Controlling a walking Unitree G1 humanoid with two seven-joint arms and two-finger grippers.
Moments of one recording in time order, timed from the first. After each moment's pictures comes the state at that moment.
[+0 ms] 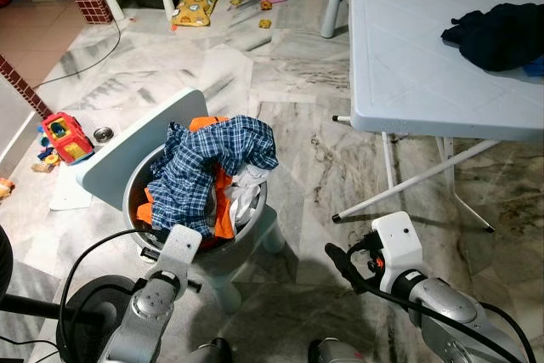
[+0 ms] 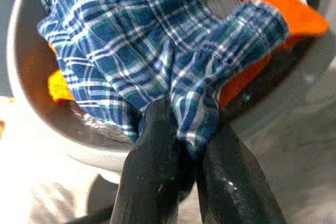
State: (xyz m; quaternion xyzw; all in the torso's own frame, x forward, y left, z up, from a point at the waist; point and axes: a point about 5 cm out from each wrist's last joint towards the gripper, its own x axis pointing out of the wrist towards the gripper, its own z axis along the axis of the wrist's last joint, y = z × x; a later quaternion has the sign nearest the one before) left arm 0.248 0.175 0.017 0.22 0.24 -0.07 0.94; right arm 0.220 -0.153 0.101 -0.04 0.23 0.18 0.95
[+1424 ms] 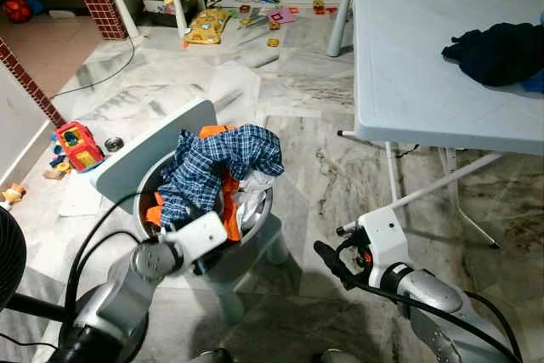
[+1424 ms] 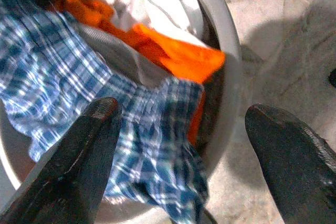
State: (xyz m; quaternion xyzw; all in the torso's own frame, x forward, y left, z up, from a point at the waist) left arm 0.281 0.165 0.063 0.36 0.24 -0.33 0.84; right arm 0.230 -0.142 0.097 -0.05 0.23 0.22 0.95
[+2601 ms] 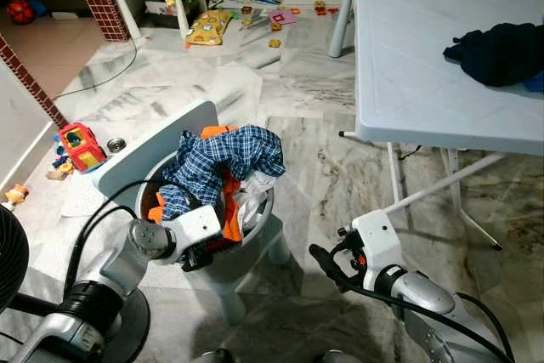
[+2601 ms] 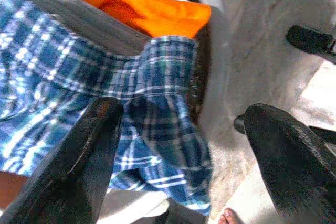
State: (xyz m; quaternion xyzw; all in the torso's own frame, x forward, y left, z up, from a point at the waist) left arm 0.304 0.183 0.054 0.37 0.31 -0.40 0.78; right arm 0.229 -0.136 0.092 -0.05 0.23 0.22 0.95
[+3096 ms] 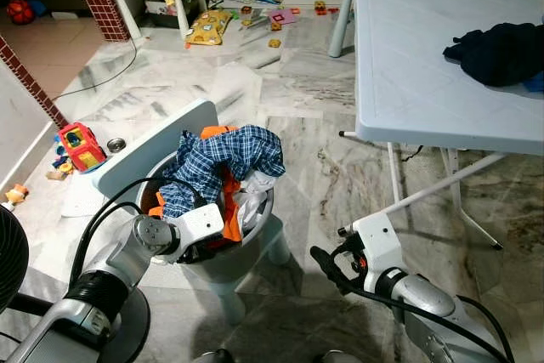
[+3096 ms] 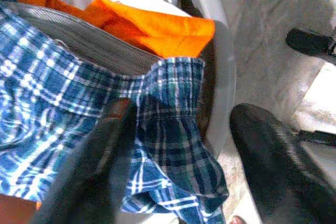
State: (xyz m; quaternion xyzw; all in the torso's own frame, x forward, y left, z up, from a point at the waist) left arm 0.314 0.180 0.052 0.38 0.30 -0.41 0.77; right arm 0.227 -0.137 0.089 -0.05 0.24 0.22 0.95
